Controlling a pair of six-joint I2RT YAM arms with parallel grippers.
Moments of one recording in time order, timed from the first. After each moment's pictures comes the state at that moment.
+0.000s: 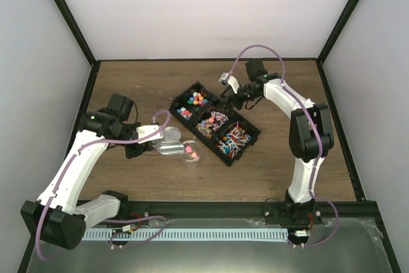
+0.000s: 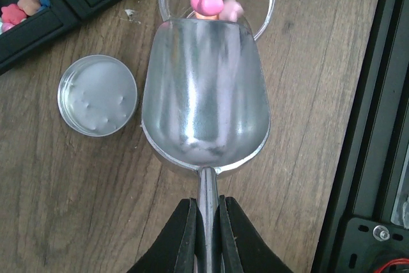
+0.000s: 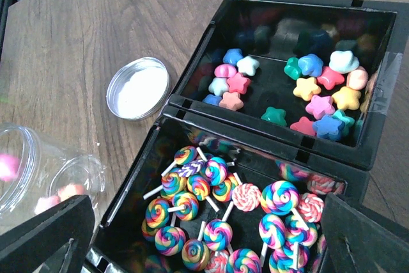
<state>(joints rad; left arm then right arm) -0.28 1.10 1.11 -1.30 0.38 1.02 0.30 1.92 1.52 -0.68 -0.85 -0.62</state>
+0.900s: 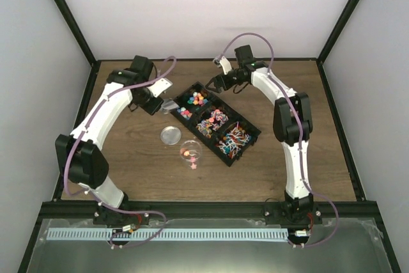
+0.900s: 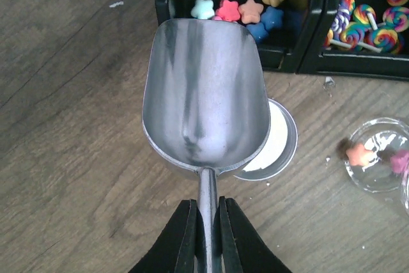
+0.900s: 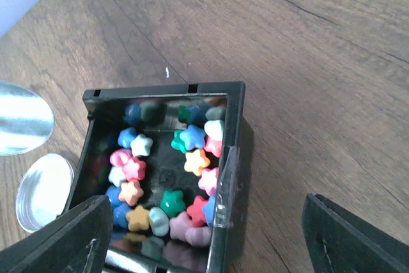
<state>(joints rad) -0.29 1.62 1.55 -1.16 0.12 0.43 0.32 2.22 1.91 -0.60 -0.69 -0.26</state>
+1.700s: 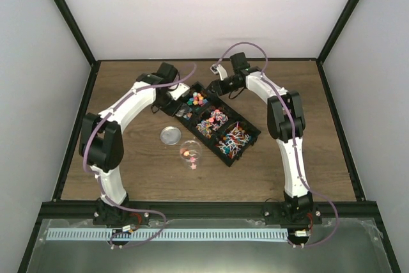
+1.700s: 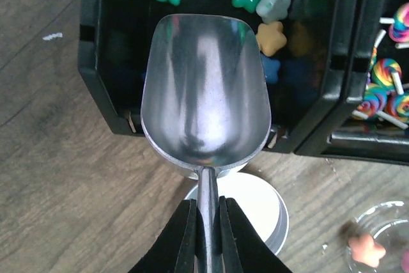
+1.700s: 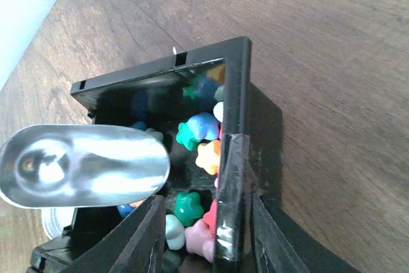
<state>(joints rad) -0.41 1.84 1.54 -0.97 0.08 0.26 0.33 2.35 1.95 -0.58 -0.78 -0.11</state>
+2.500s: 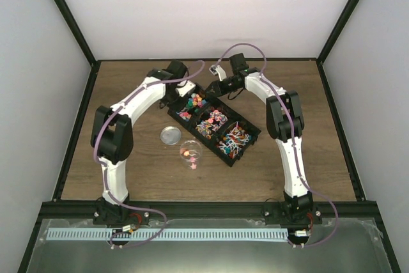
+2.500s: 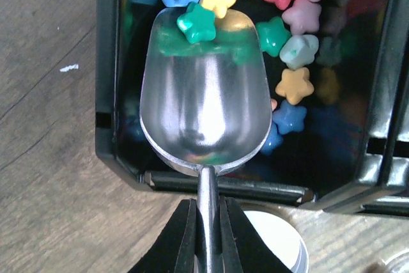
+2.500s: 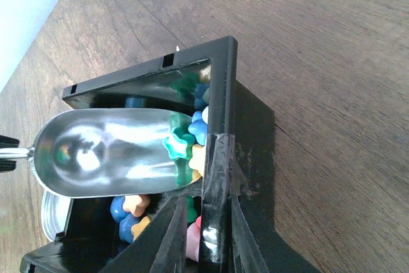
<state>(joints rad) -0.45 2.00 1.73 -1.05 -0.02 0.23 0.34 2.36 1.95 -0.56 -0.81 -0.11</state>
